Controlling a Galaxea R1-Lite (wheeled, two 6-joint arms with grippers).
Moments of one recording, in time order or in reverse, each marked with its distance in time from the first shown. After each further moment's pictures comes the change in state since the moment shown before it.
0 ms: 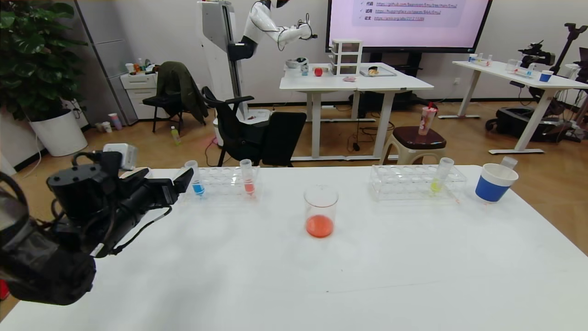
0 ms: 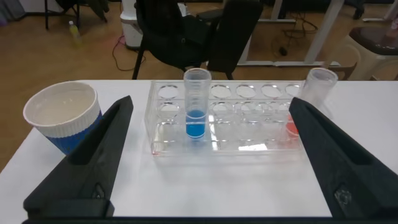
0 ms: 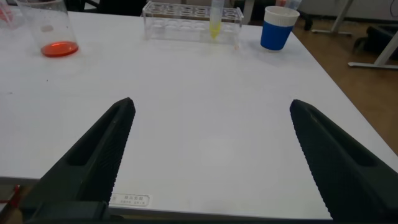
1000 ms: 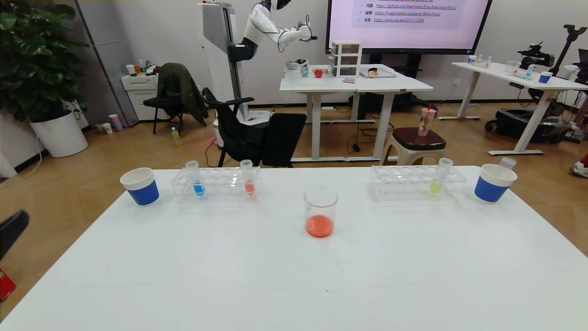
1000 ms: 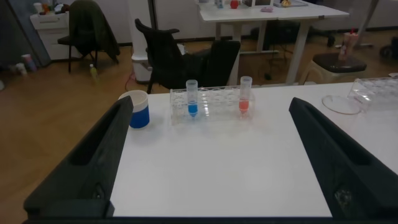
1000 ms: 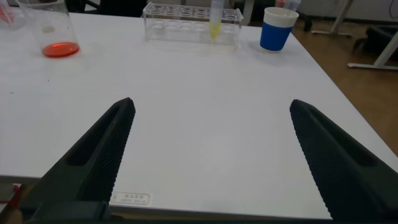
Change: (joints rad) left arm -0.001 -1.296 0.078 1.099 -0.040 0.050; right arm 0.000 0.000 0.000 0.000 0.000 0.000
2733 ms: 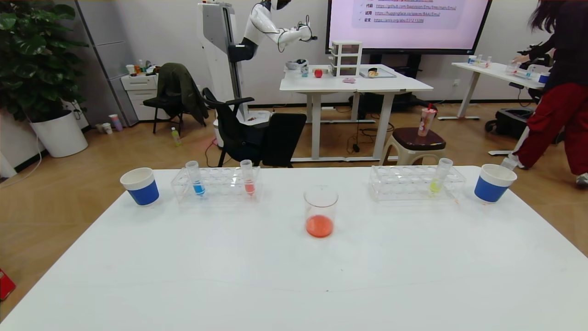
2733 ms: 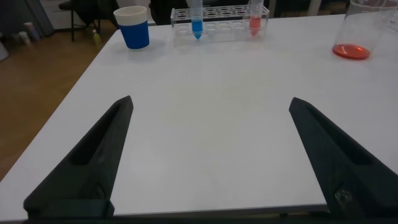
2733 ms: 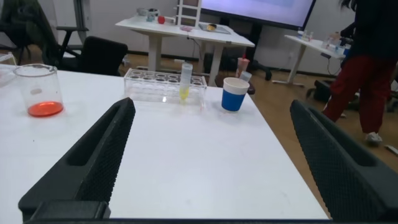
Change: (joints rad) left arm 0.016 -0.635 0.458 0.267 0.005 0.024; right arm 0.000 0.035 -0.284 0.051 -0.071 -0.093
